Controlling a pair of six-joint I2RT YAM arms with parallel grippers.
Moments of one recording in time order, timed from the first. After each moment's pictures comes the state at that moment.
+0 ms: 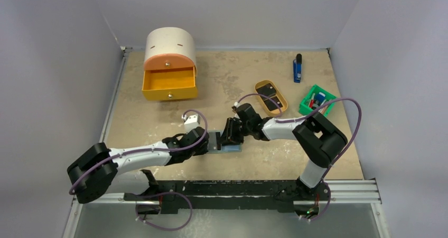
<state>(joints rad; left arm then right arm) -0.95 1.24 0.49 -0.16 -0.38 -0.98 0.75 1.72 0.77 0.10 -0.41 0.96</state>
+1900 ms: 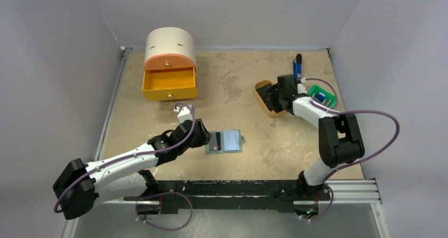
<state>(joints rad) -0.89 1.02 0.53 -0.19 -0.35 -0.94 0.23 1.61 0.95 -0.18 0.17 1.26</state>
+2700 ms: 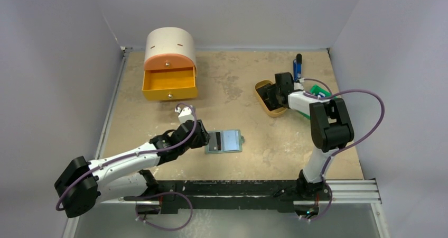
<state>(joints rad) -0.89 1.05 0.53 -0.20 -0.35 -0.94 0.21 1.81 1.04 -0.09 0.19 1.35</state>
